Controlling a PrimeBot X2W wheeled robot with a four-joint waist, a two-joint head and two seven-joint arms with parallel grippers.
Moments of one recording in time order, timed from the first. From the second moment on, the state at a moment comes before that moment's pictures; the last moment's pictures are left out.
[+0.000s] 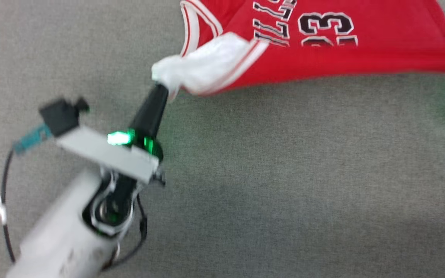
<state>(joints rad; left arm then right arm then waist) -0.66 0.48 -0.62 0.11 -1.49 -0.13 -0.26 -0.73 -0.68 0.36 0.50 1.02 0.13 0.03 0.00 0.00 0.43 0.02</state>
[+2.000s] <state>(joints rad) -0.48 0.34 -0.53 0.27 -1.30 -0.13 -0.26 -0.27 -0.54 -0.01 0.17 0.88 0.13 0.32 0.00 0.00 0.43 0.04</state>
